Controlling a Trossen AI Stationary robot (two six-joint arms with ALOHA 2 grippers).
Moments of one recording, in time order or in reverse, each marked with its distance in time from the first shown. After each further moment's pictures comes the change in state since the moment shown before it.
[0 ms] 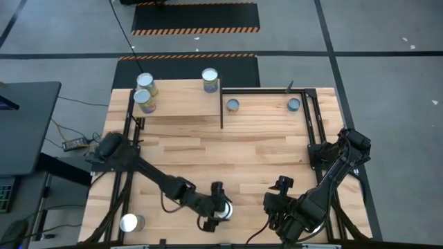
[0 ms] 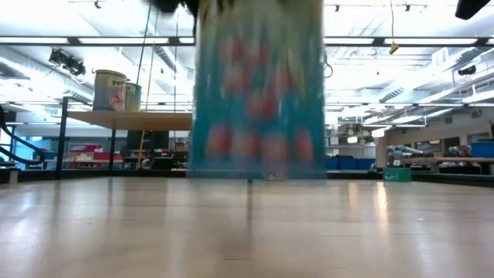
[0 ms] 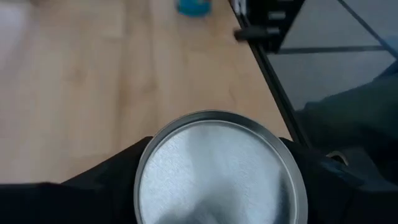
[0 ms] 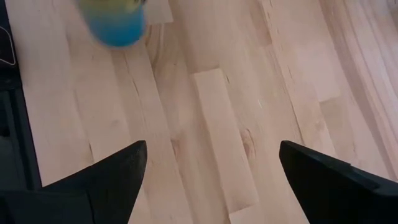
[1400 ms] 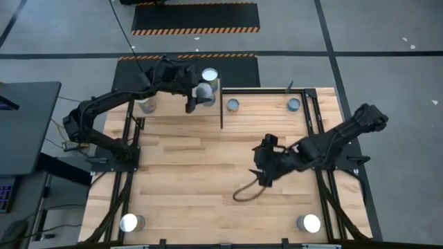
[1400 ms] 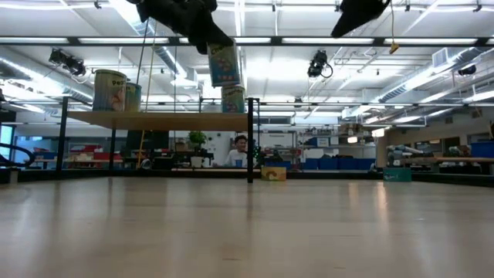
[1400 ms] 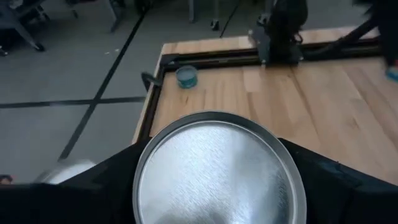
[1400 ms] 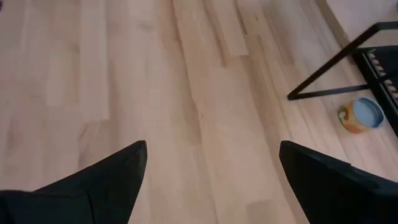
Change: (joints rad) left arm 1.117 -0.472 0.089 -0.457 0.656 0.671; right arm -0.413 -0.412 -0.336 0.453 -0.002 -0.652
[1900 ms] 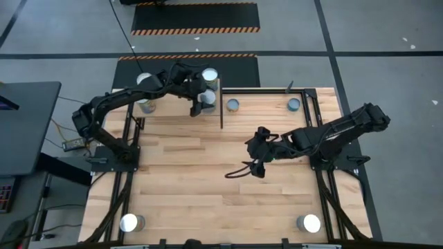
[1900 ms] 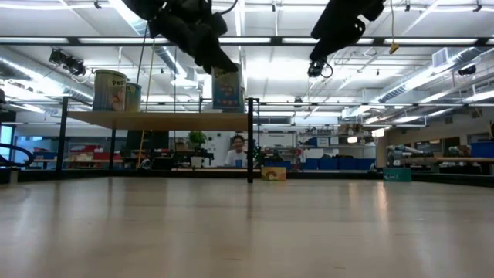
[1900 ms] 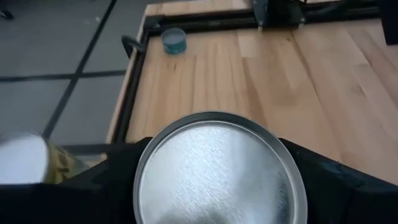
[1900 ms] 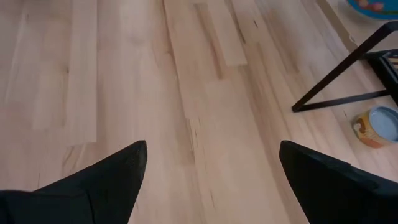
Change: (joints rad) left arm 0.012 0.108 -0.012 -0.012 -0.004 0.050; right arm -0.161 -0.027 -0.110 0.217 -0.133 -0.123
